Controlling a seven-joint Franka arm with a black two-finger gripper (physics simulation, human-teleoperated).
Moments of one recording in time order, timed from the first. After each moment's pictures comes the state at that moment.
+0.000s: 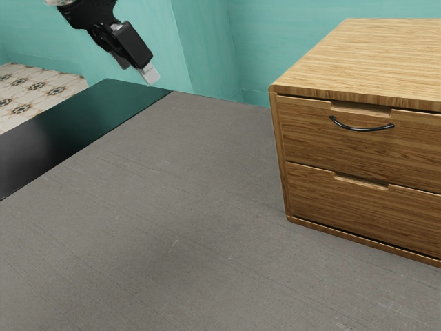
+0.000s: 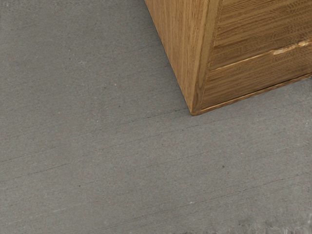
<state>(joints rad) 0.25 0.02 -0.18 -1.08 -0.05 1.45 0.30</state>
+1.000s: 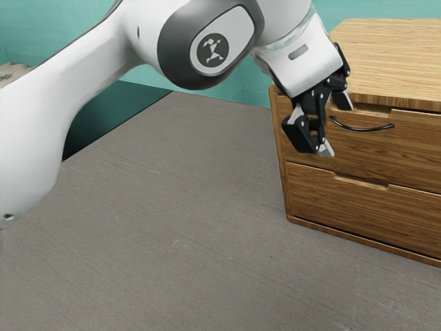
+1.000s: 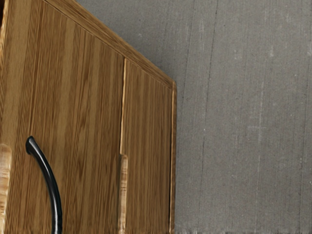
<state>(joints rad) -0.15 0.28 -0.29 -1.07 0.12 1.77 1.09</state>
